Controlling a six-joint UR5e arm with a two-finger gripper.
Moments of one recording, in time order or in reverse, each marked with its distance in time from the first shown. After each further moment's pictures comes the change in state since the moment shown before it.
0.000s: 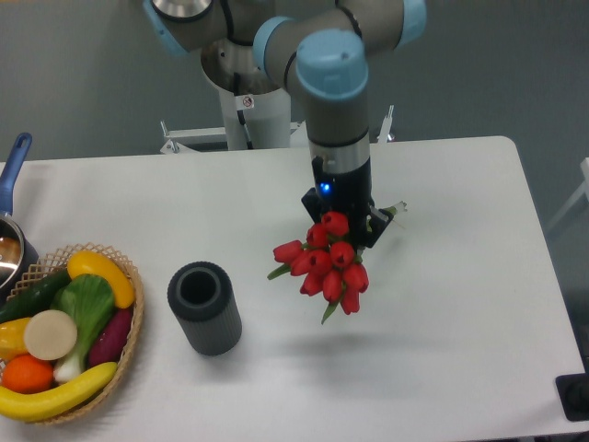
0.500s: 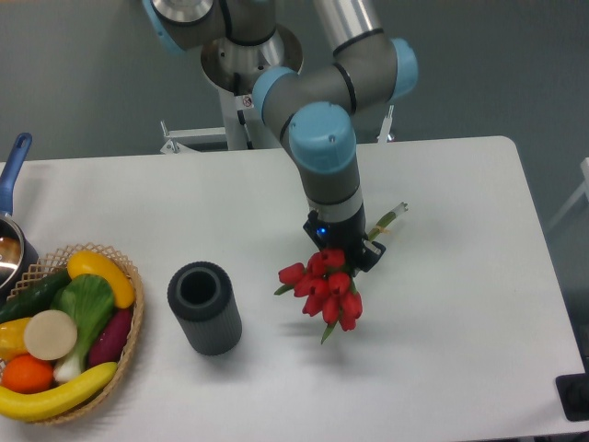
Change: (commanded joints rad) arm -0.021 -0.117 0.000 0.005 0.032 0.000
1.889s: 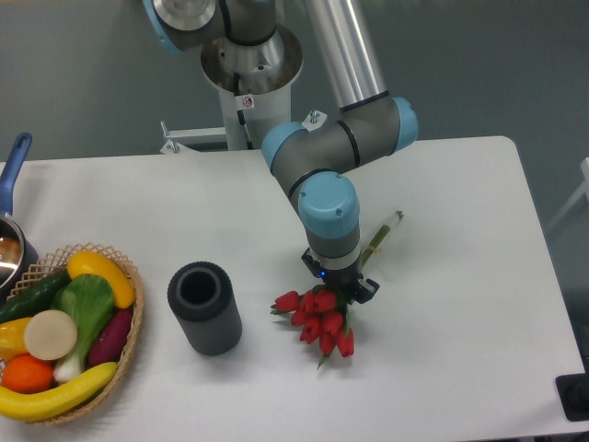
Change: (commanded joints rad) arm -0.008 -0.118 0.048 0.012 -0.003 0.002
